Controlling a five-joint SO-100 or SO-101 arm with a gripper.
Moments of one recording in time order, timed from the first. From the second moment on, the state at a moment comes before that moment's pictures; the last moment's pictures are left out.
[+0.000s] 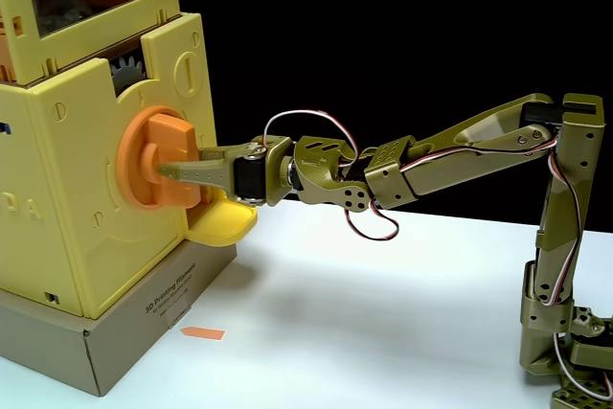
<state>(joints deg) 10.8 95.6 122.7 -30.2 -73.4</state>
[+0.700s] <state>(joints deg) 9.1 95.4 122.6 -29.2 -67.0</state>
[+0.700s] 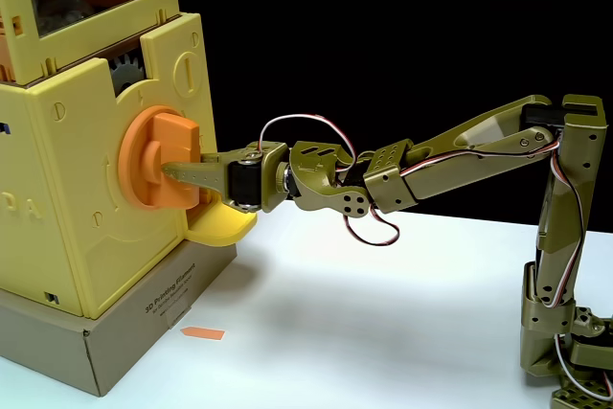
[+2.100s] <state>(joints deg) 6.9 103.5 123.4 -17.5 102.0</state>
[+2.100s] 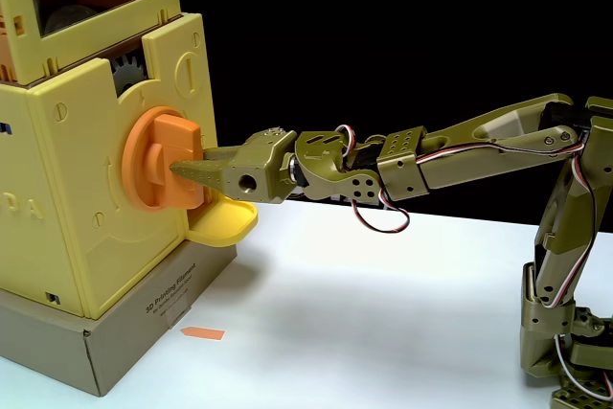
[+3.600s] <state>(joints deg) 9.3 146.6 152.7 -2.5 -58.8</state>
